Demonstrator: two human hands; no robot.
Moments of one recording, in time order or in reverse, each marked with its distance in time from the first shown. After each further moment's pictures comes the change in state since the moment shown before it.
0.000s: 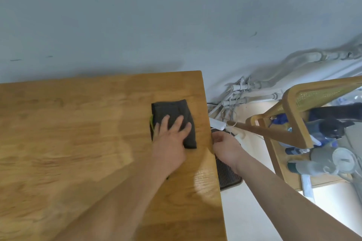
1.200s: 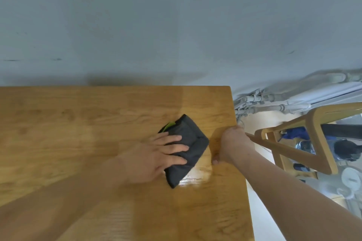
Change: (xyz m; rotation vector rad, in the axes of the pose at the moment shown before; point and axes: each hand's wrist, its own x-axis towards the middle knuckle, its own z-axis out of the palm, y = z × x) left_hand 0.018 -0.187 -0.025 0.043 -0.068 0.735; right_hand 0.050 -0.134 0.055 -1.170 0.028 0.194
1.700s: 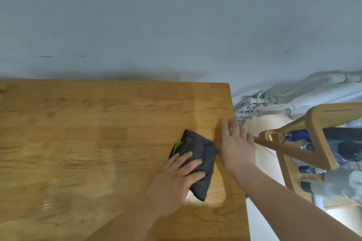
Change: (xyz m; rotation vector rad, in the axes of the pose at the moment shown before) left_hand -0.003 0.139 0.062 -0.064 0.175 -0.310; right_hand -0.031 0.027 0.077 0.017 0.522 -0.181
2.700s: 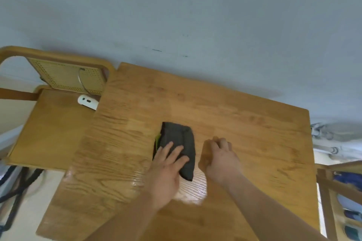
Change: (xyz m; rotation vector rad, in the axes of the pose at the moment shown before) left_hand -0.203 -0.142 -0.037 -0.094 0.265 -0.528; right_hand -0.057 -0.273 -0.016 0.144 -0.157 -0.258
